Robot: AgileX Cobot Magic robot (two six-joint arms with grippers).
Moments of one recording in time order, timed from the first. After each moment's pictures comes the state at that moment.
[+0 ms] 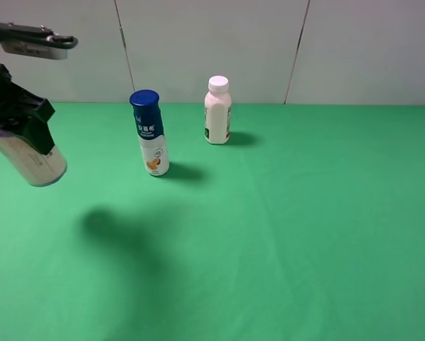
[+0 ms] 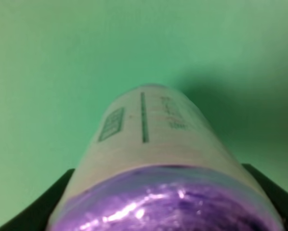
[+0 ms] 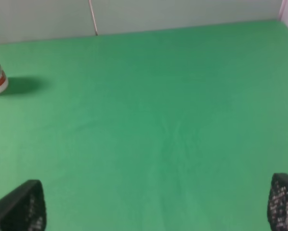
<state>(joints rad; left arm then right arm) -0.21 1.42 -1.05 0.02 0.96 0.08 -0.10 0.04 -0.50 0.09 1.01 -0.02</state>
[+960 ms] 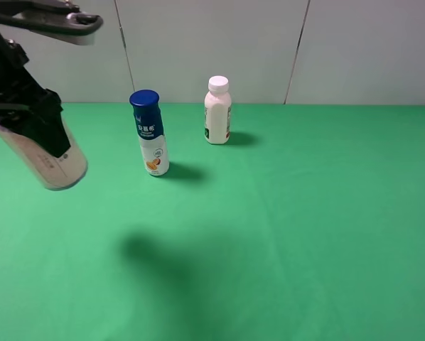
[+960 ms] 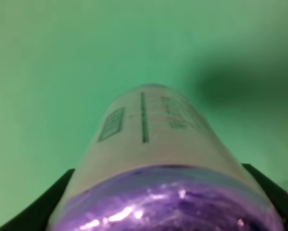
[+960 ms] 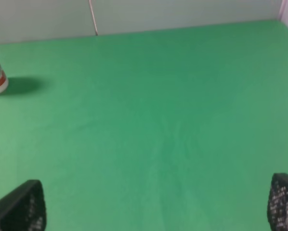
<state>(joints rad) -0.46 1.35 -1.13 0.00 1.10 0.10 -0.10 0.04 -0.50 0.09 1.01 -0.02</state>
